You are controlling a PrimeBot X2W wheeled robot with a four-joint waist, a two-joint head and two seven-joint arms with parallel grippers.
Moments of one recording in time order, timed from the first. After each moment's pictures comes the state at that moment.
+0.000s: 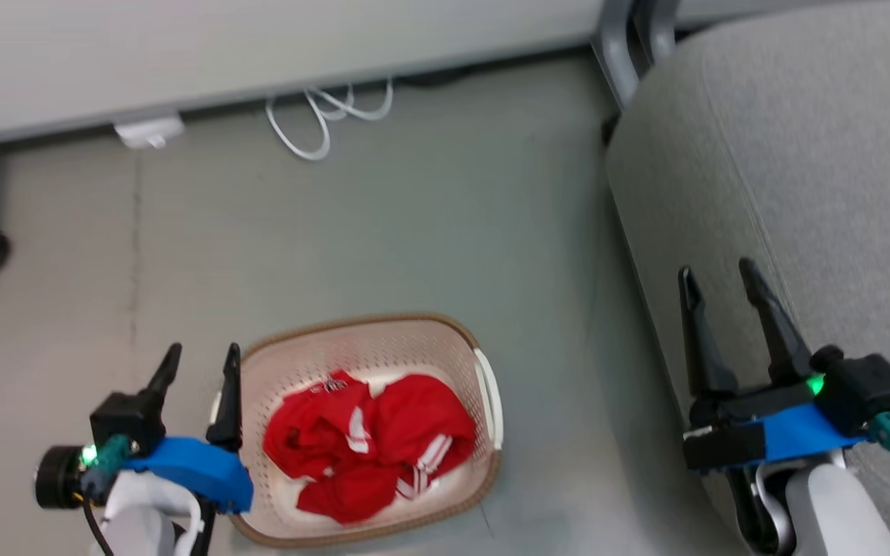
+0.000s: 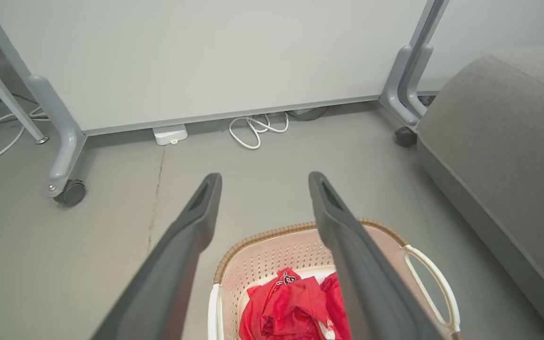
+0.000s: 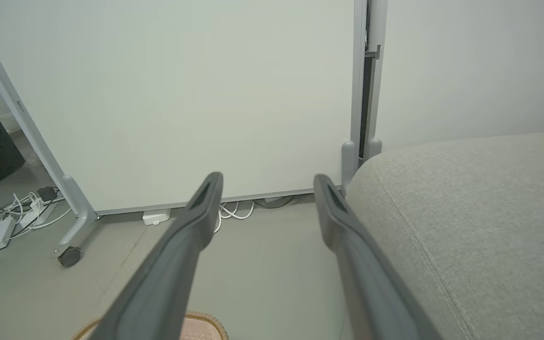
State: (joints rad) left arm -0.20 0.14 -0.07 0.47 -0.19 -0.12 -0.21; right arm -0.19 -0.05 0.04 0.15 0.18 0.13 -0.26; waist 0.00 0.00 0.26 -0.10
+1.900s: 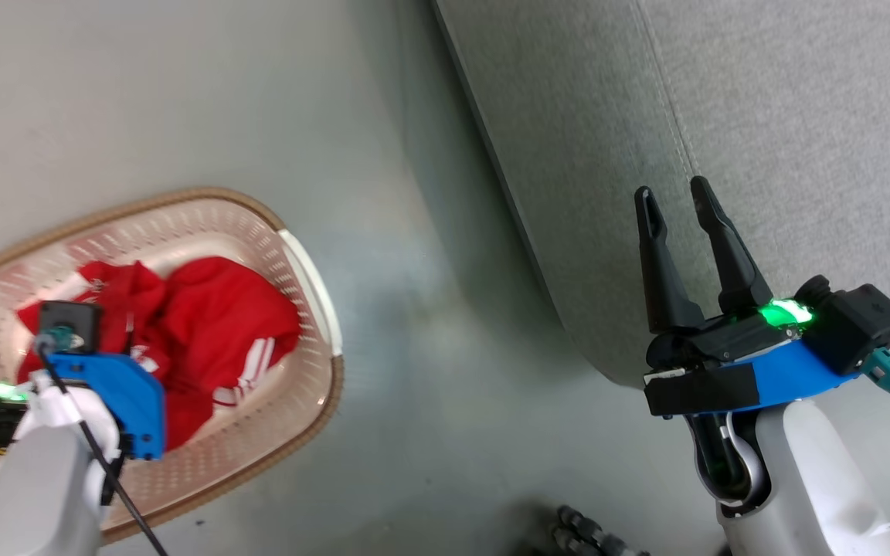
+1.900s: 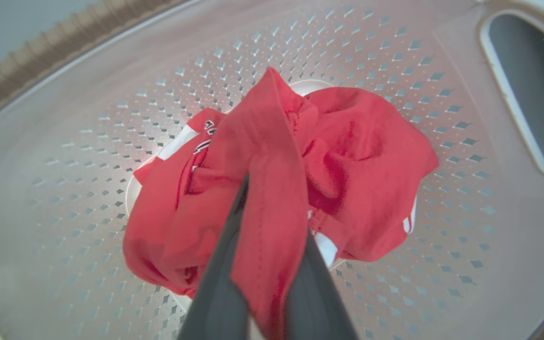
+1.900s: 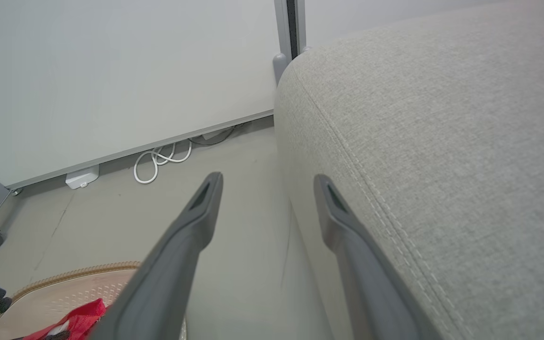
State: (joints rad) left arm -0.48 0.42 -0.32 0.70 -0.34 -0.05 0.15; right arm -0.35 -0.05 0.17 0.11 0.41 0.13 -0.26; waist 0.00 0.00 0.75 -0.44
